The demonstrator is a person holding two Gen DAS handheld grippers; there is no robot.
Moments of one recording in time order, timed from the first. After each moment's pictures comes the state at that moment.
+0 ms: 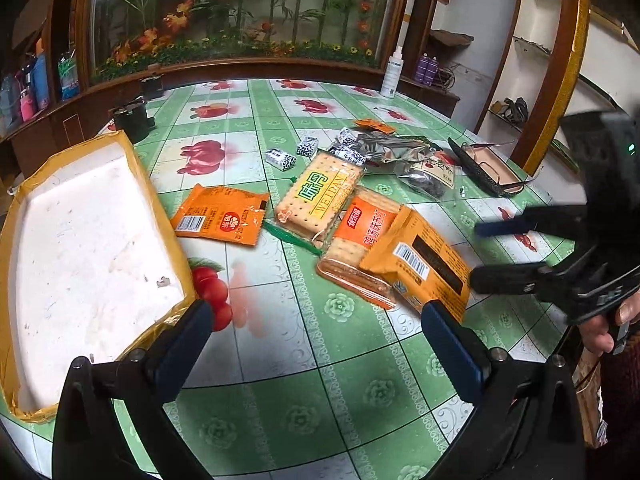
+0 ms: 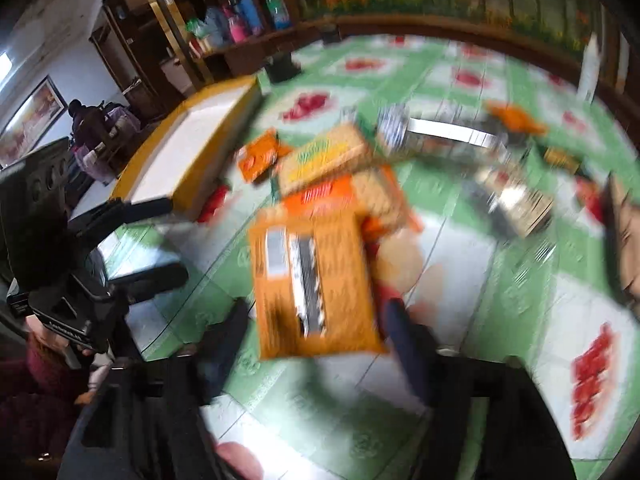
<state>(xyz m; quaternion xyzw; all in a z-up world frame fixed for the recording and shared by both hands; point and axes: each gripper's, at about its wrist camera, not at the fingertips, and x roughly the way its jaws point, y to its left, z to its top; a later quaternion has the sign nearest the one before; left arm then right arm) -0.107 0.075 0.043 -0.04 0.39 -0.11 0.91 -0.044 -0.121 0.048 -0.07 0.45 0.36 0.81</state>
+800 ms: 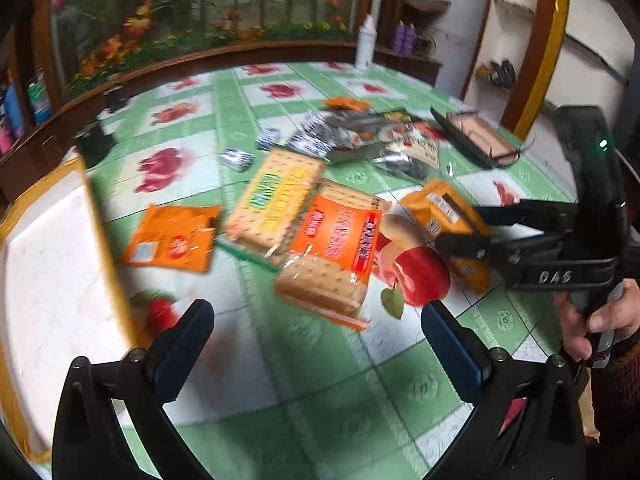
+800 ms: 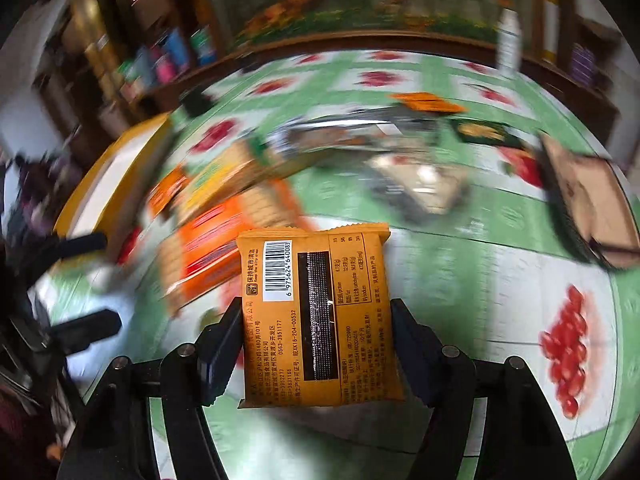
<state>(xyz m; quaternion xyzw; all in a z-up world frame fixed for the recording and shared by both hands) -0.068 0.029 0.037 0.03 0.43 -0.14 0.89 -0.019 -0.165 0.016 -0.01 0.45 0.23 0.86</state>
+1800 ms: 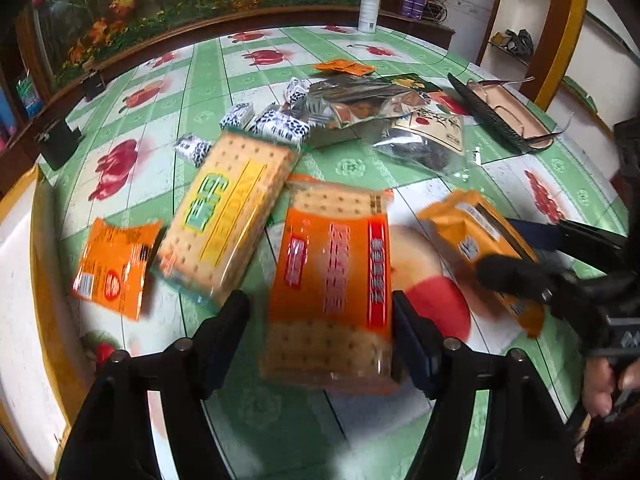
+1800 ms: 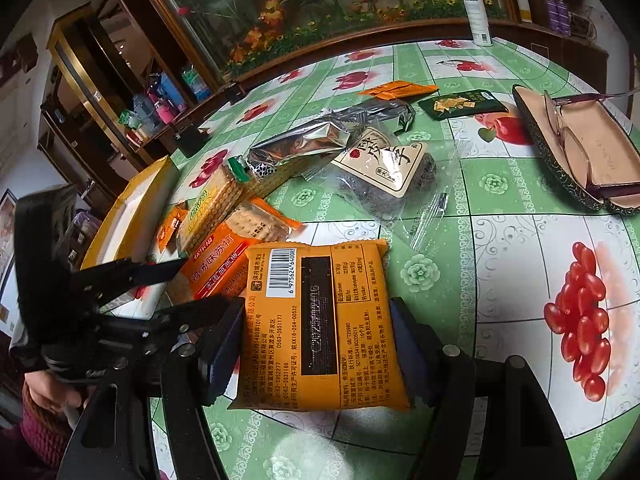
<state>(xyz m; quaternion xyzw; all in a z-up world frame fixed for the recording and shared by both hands) -0.015 -0.010 0.012 0.05 0.48 -0.12 0.87 -0.014 -0.195 0.009 0.09 0.44 0.26 0.85</state>
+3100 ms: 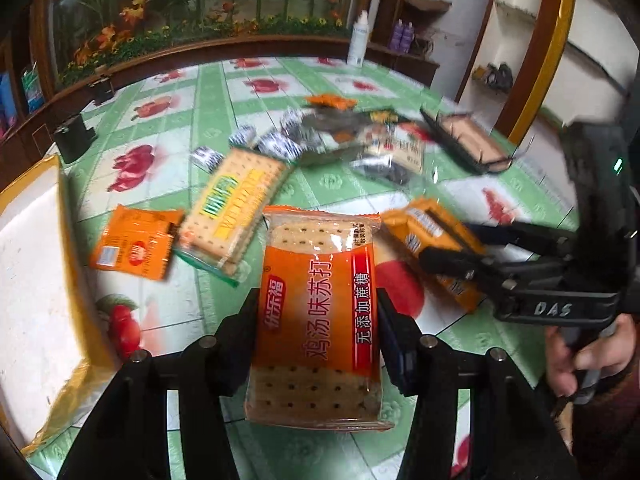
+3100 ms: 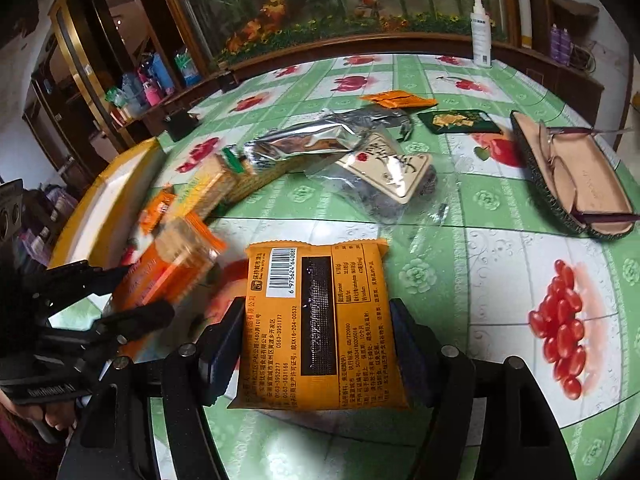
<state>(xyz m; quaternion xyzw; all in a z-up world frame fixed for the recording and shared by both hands) -0.067 0.016 0.044 -0.01 0.43 -0.15 0.89 -0.024 -0.178 0.017 0.03 0.44 0.23 0.87</state>
